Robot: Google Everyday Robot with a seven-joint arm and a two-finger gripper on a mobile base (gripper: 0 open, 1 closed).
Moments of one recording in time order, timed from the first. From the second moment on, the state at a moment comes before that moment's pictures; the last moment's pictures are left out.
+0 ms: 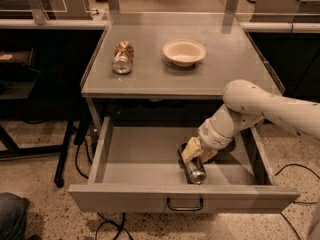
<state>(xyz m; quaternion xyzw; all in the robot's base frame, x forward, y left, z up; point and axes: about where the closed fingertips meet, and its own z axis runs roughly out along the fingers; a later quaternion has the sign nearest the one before) 0.523 -0.113 0.625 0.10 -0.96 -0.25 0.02</state>
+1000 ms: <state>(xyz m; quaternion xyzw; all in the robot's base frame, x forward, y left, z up) 0.523 -0.113 0.625 0.10 -0.96 -0.25 0.02</state>
